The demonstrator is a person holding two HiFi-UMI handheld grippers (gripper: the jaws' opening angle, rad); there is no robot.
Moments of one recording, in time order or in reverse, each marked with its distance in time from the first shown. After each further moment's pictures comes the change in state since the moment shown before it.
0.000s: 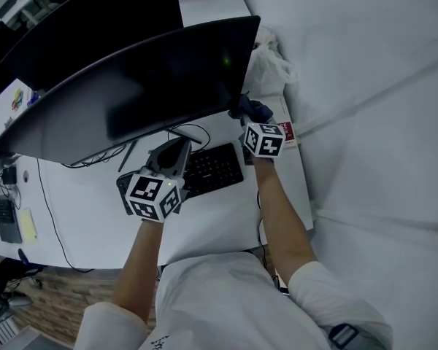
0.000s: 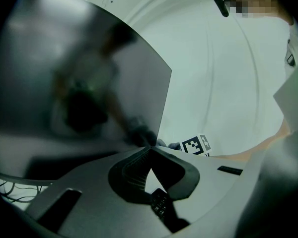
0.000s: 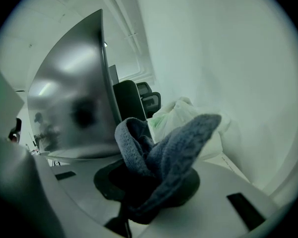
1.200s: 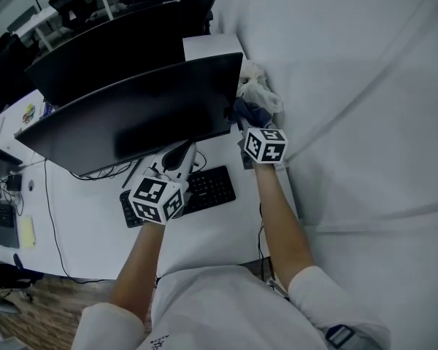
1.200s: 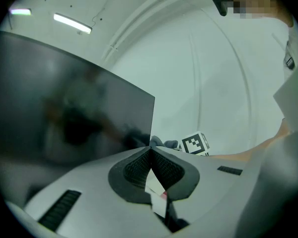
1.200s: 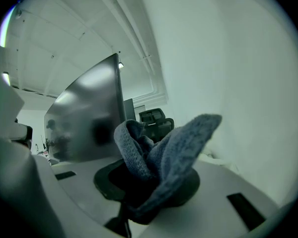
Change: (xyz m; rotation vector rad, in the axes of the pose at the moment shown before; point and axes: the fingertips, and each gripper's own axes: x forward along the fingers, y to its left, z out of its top) left arm -0.016 -0.047 0.080 0.109 -0.161 -0.038; right arm -0.047 0.034 0.124 -0.081 -0.218 0.131
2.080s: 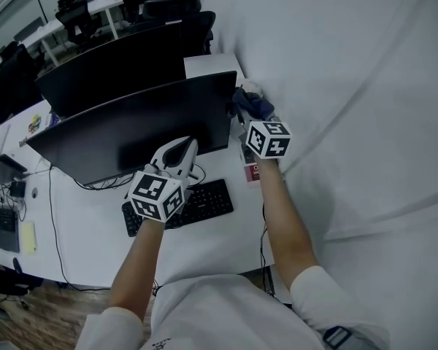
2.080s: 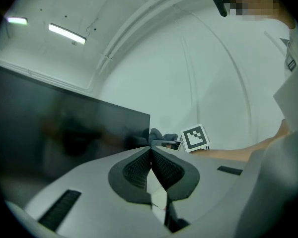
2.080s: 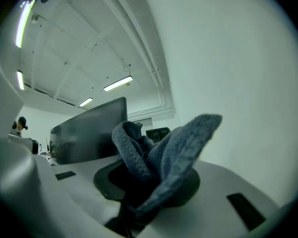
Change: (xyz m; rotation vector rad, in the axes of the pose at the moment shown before) left arm 0.003 -0.012 0.058 0.072 -0.086 -0.006; right arm -0.008 0.021 0.104 -0.075 -0.147 0.071
